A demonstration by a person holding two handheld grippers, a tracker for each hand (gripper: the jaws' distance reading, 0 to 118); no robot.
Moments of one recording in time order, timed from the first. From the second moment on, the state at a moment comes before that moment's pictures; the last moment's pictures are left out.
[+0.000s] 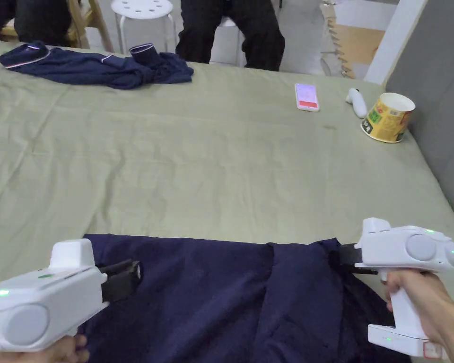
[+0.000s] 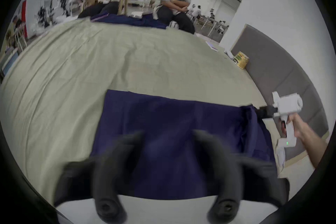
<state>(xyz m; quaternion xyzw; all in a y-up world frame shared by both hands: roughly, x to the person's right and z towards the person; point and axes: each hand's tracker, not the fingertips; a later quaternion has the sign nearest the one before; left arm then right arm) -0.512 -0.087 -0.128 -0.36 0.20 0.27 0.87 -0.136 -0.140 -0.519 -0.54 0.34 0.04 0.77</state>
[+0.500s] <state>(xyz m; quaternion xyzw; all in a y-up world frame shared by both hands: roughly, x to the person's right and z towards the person) -0.607 -0.136 -0.212 -0.49 0.19 0.28 0.80 -0.146 -0.126 -0.504 -0.54 0.34 0.07 0.77</state>
